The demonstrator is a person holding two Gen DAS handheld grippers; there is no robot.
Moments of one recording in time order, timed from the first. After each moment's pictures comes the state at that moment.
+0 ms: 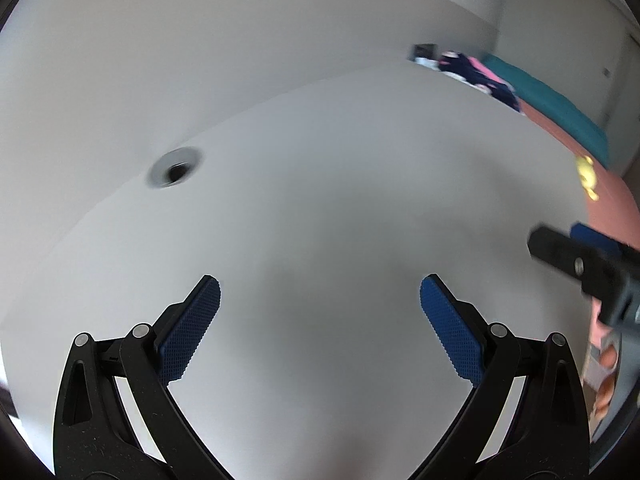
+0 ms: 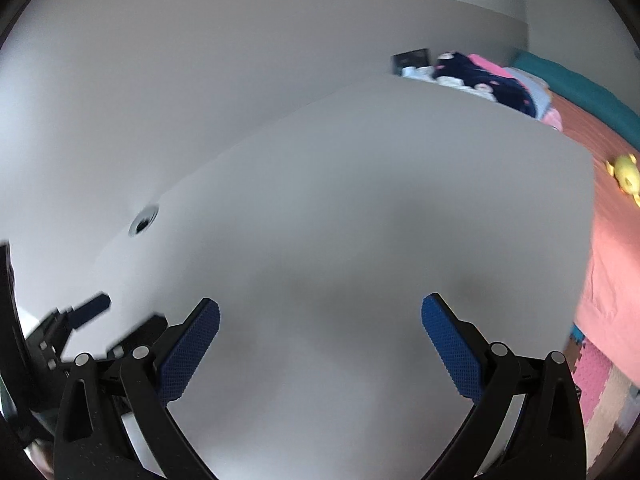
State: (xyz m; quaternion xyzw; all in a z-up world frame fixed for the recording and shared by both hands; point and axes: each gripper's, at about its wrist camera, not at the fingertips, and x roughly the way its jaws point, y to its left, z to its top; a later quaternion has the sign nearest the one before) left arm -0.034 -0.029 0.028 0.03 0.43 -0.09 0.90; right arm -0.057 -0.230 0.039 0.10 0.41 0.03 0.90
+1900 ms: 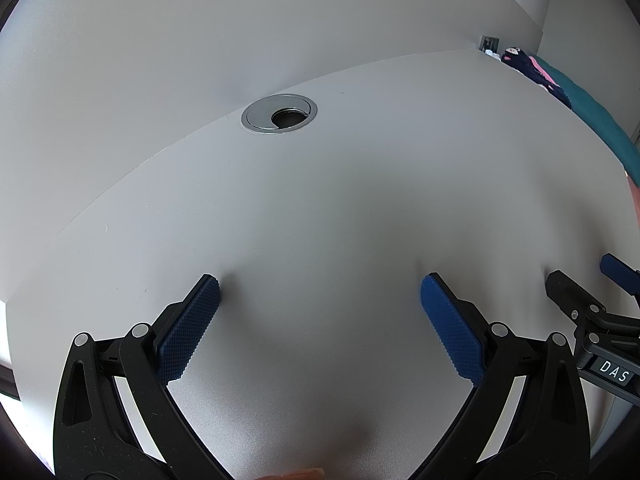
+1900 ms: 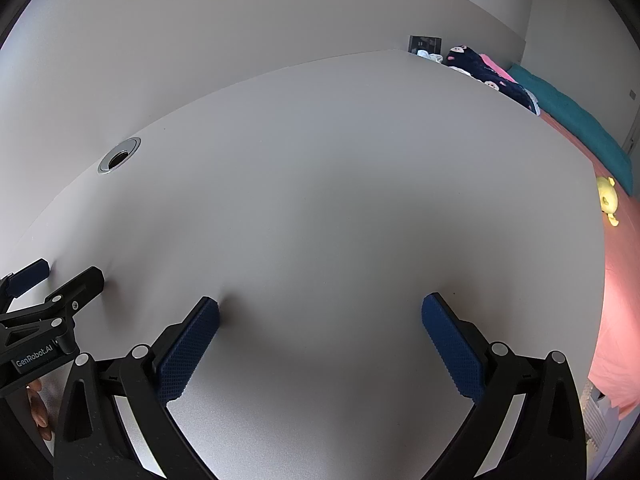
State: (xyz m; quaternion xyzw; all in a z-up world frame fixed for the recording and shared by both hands) left arm -0.024 0.056 0.000 0.02 0.46 -0.04 0.89; right arm -0.046 -0.154 -0.008 0.02 0.45 -0.03 0.89
